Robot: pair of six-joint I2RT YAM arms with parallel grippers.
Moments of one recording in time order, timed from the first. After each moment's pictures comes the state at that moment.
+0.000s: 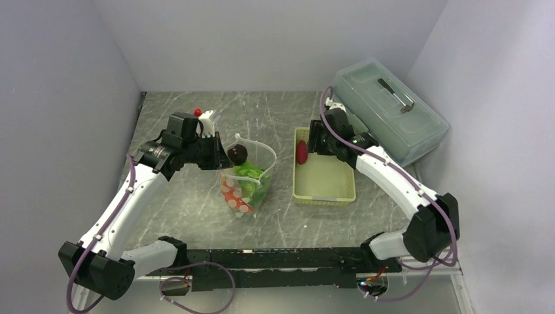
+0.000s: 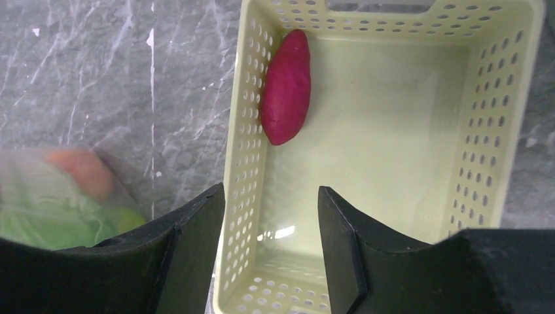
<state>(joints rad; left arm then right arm) -0.37 1.12 1.18 -0.83 0.38 -0.41 0.51 1.35 1.15 -0.54 0.17 0.48</state>
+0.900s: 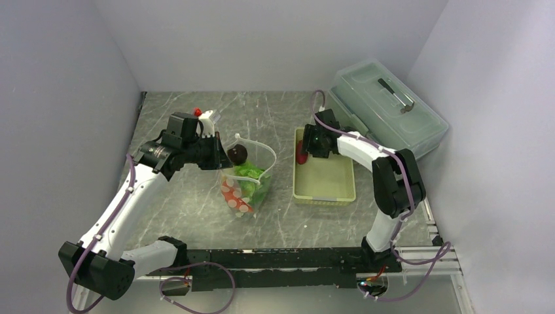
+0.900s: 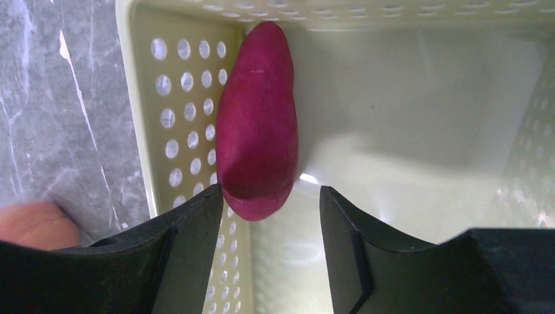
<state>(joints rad) -0.37 1.12 1.18 -0.83 0.38 -0.41 0.38 1.76 1.17 -0.35 -0.04 0.55</state>
